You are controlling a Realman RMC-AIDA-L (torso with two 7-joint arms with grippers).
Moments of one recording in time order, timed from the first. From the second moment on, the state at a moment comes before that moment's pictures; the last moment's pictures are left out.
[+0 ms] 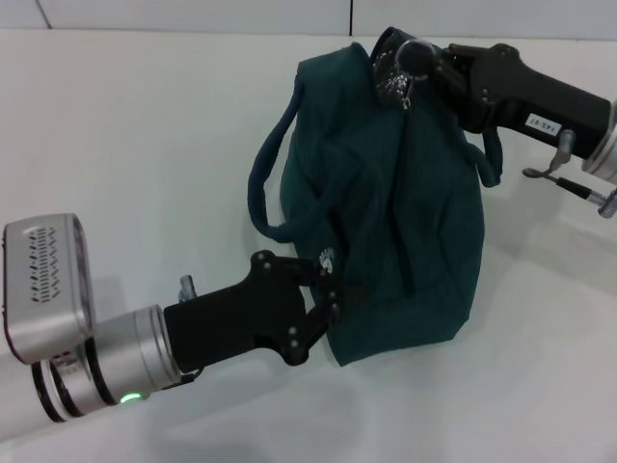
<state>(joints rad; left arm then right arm) -0.50 -2.10 1.00 0.03 1.47 1.60 -0.62 0.65 2.03 -1.21 -0.35 -1.05 -1.45 1.13</state>
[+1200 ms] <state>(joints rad) -0.64 -2.11 0.92 -0.17 1.33 1.67 -0.49 0.61 2.03 -1.23 -0.34 -1.03 -1.52 1.11</state>
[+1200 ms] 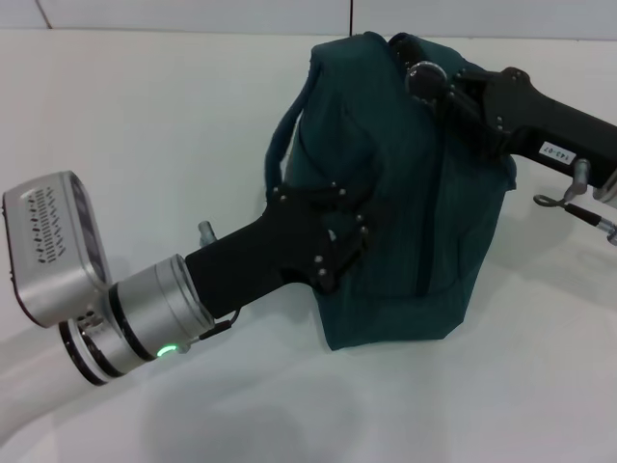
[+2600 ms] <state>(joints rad) -0.58 -2.11 0.94 -0.10 1.56 1.71 -0.44 0.66 2.03 -1.22 -0.34 -0.94 -1.28 1.11</state>
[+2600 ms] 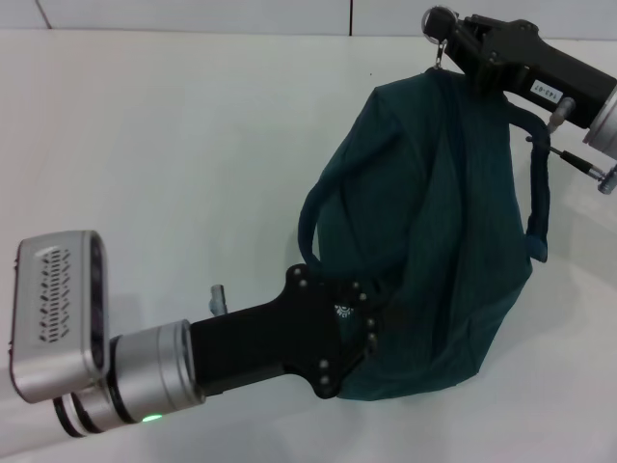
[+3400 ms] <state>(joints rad) -0.48 -2.09 0.91 0.08 1.26 1.66 -0.46 0.48 2.03 -1.23 -0.16 -0.76 -1.56 1.07</state>
